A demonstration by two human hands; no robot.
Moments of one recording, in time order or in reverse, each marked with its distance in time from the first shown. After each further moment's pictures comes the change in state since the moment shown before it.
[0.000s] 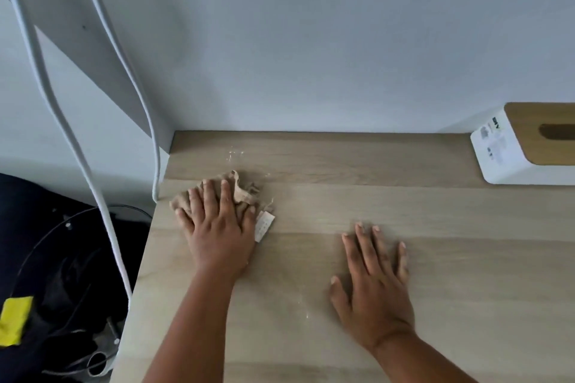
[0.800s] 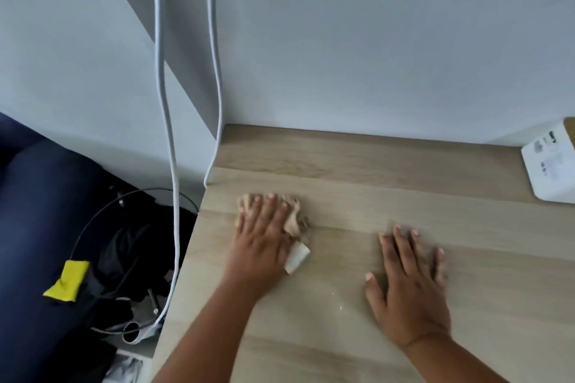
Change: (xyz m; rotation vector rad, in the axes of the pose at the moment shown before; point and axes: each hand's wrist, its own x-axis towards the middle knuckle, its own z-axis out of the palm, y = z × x) left_hand -0.043 -0.038 -0.006 -0.032 -0.036 0.448; right_hand 0.002 -0.003 -0.003 -0.008 0.018 -0.009
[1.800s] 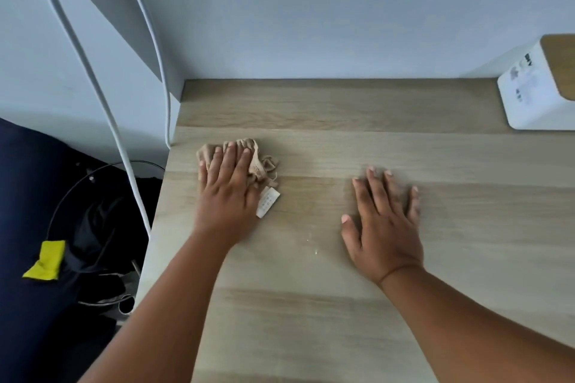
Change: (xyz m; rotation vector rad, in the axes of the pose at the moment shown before) left_hand 0.009 0.007 -0.001 0.050 -0.029 -0.151; right_hand -0.002 0.004 0.004 -0.009 -0.050 0.016
